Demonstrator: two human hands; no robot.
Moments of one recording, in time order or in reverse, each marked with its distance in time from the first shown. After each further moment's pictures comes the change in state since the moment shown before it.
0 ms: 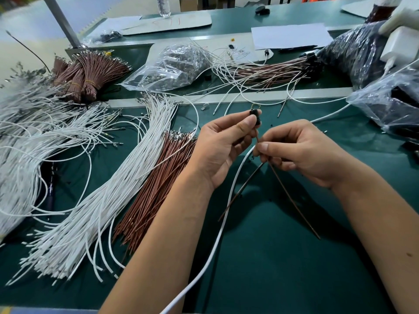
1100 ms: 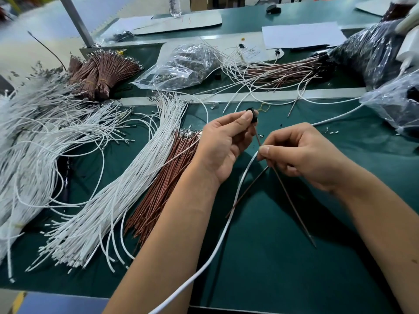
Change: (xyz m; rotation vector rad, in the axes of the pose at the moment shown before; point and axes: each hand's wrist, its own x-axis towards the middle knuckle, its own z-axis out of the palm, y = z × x) left_hand -0.001 0.010 -0.001 -0.061 0.123 -0.044; right_hand 0.001 0.004 0.012 -0.030 0.008 0.021
